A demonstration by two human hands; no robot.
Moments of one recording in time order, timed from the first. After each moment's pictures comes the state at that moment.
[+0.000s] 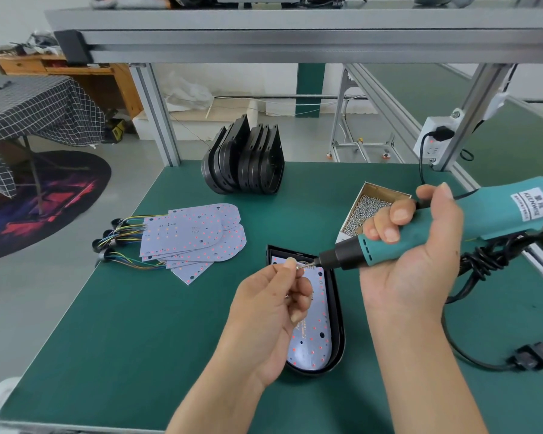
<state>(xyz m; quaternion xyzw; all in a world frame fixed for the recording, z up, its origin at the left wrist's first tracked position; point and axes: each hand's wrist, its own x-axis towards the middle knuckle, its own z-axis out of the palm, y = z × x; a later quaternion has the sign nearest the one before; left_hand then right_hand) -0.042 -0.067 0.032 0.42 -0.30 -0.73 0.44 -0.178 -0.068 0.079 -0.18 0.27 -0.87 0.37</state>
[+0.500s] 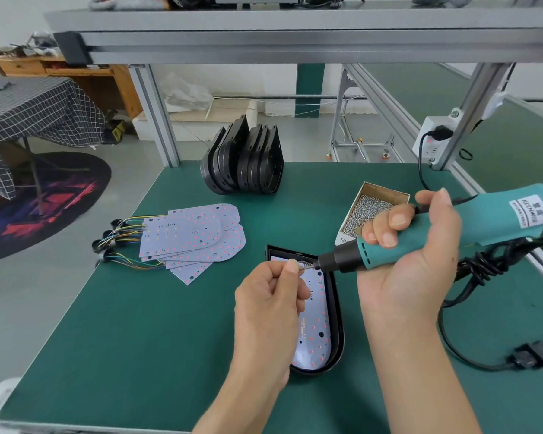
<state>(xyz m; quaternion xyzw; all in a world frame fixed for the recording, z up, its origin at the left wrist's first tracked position) -0.053 -0.057 0.021 0.50 -0.45 -0.55 0.50 -0.179 -0.069 0.077 -0.16 0.25 -0.88 0.36</state>
